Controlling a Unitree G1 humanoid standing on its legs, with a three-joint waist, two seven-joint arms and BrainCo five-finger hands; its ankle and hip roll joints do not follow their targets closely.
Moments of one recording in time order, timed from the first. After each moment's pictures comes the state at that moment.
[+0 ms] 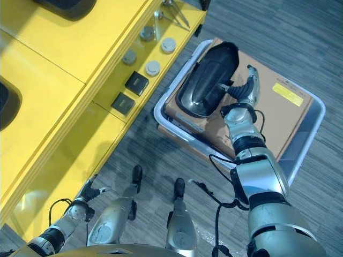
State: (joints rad) left arm -0.14 0.28 -0.45 0.96 0.06 -0.14 0.34; right arm -0.99 -0.61 0.25 1.20 0.06 -0.12 -0.53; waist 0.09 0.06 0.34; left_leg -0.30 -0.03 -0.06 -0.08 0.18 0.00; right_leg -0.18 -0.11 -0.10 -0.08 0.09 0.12
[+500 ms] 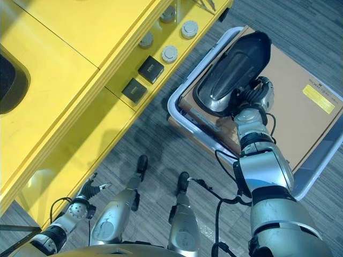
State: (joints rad) left arm -0.16 0.26 -0.45 0.97 -0.03 -0.14 0.32; right arm -1.04 -0.64 0.28 1.32 0.11 -0.08 -0.50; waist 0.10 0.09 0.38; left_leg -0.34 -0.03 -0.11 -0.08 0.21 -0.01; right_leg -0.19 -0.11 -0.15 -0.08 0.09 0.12
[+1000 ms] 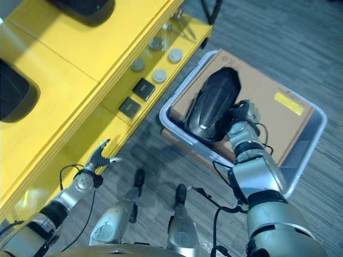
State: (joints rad) left arm -0.33 0.35 -0.51 0.65 0.04 -0.12 0.30; right arm -0.94 -0.54 0.36 1.33 -0.13 0.01 -0.39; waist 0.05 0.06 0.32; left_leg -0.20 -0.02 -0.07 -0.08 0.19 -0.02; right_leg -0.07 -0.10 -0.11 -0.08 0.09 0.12
